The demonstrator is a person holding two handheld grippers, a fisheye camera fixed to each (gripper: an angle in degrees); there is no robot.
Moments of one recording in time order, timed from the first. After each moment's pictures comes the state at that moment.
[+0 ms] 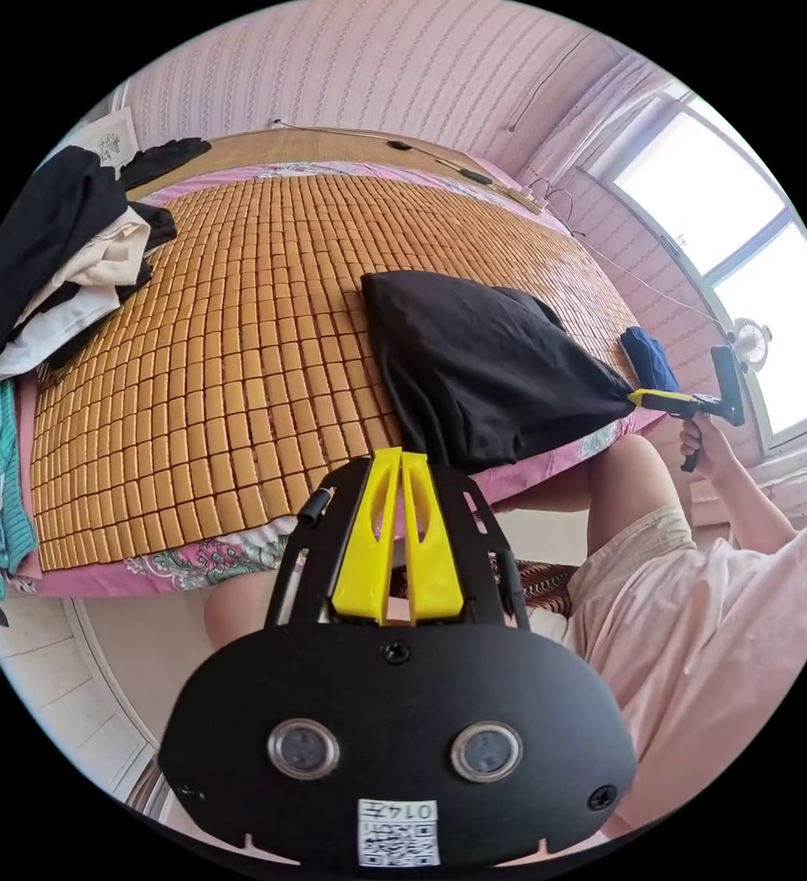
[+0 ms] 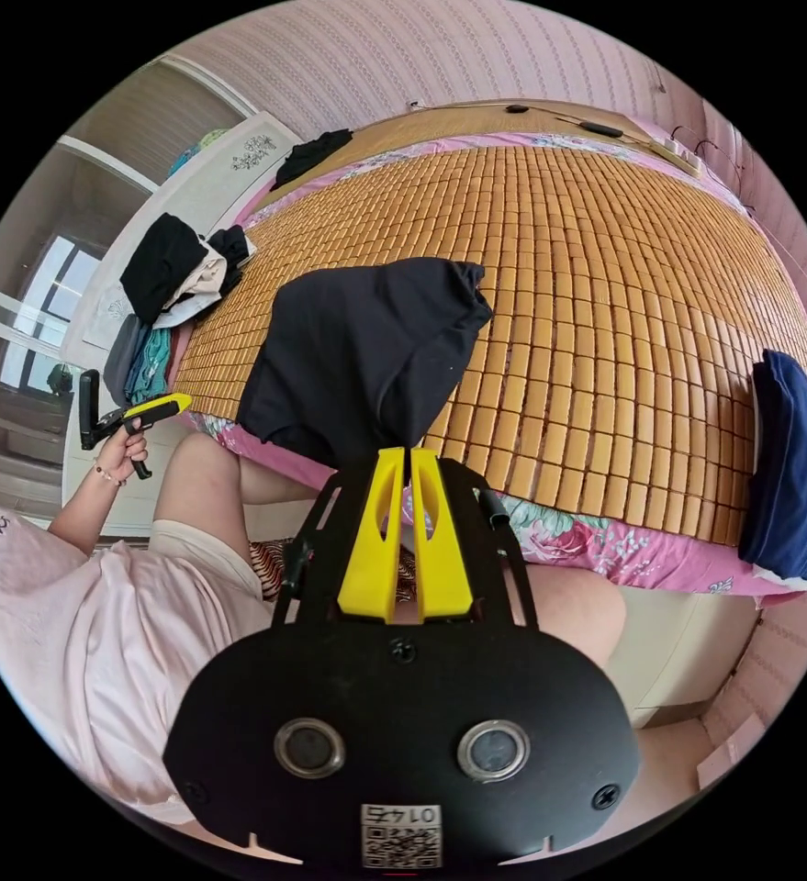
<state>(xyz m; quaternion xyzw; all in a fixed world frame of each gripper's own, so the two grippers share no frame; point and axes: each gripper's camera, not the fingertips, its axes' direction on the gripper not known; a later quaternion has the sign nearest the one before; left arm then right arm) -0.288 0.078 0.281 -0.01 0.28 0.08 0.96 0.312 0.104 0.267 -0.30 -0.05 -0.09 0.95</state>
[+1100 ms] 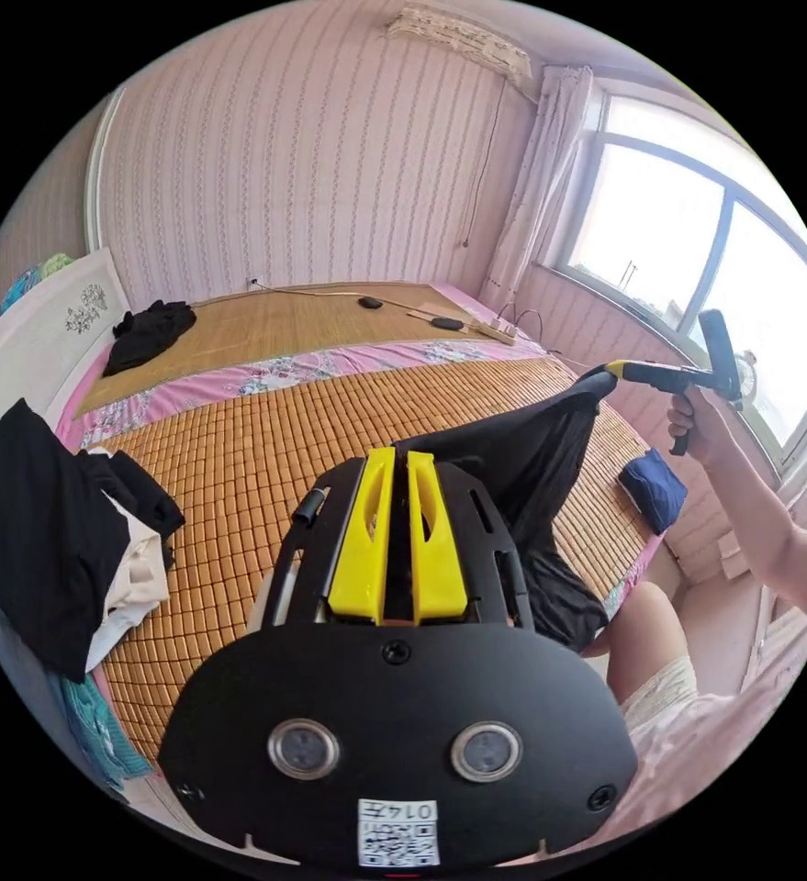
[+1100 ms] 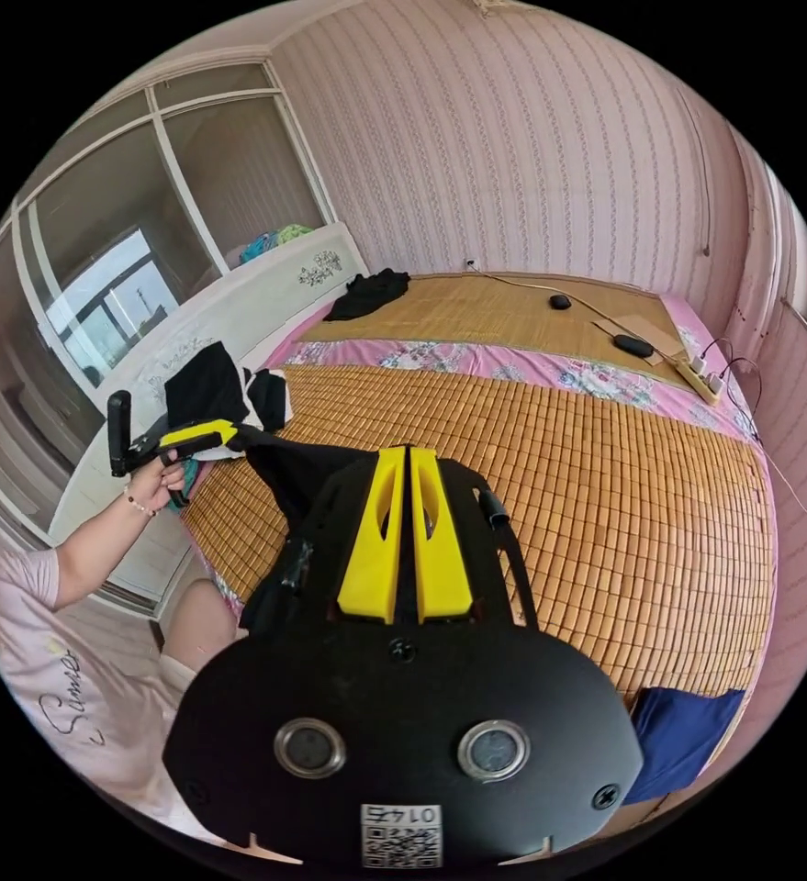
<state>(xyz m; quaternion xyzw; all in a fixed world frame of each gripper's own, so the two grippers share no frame) -0.239 -0.131 0.197 0.20 0.22 0.08 0.95 0.222 -0.156 0.280 -0.07 -0.08 -0.19 0.98</state>
